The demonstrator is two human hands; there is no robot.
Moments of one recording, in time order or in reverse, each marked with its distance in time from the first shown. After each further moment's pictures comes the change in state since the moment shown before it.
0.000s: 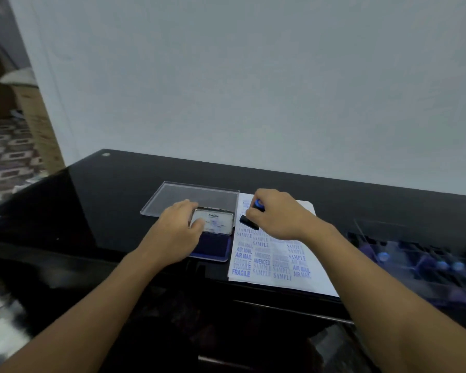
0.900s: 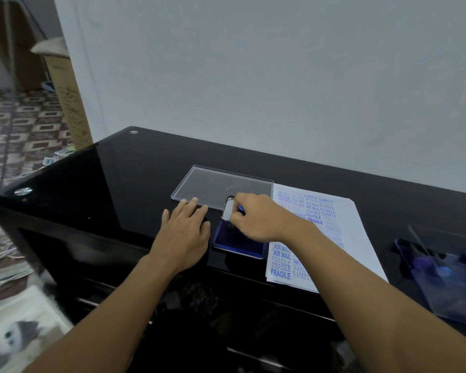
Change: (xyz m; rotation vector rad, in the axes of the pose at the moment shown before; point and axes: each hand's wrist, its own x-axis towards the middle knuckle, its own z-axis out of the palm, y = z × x) left_hand 0.008 -0.084 0.027 0.233 0.031 -0.057; right_hand 0.054 -0.057 0.077 -0.042 -0.213 -0.101
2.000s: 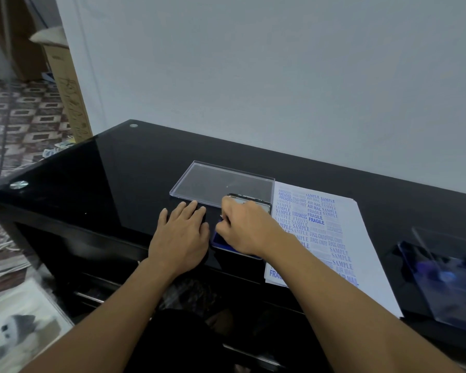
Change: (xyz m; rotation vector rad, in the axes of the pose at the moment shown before) left_hand -0.002 0.000 0.009 0.092 0.012 -0.025; right_hand 0.009 -0.002 0.036 -0.136 0.135 -0.109
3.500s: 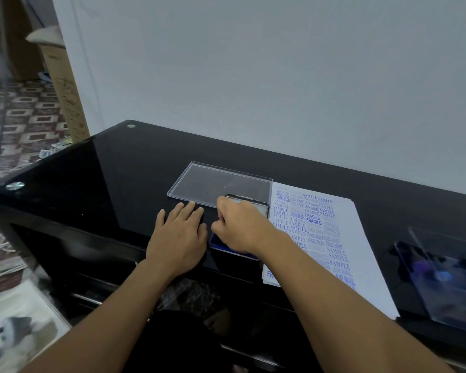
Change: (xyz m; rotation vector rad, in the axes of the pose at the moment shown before) left_hand 0.001 0.000 0.000 0.023 -0.008 0.001; right_hand 0.003 -0.007 -0.004 0.075 -0.072 0.063
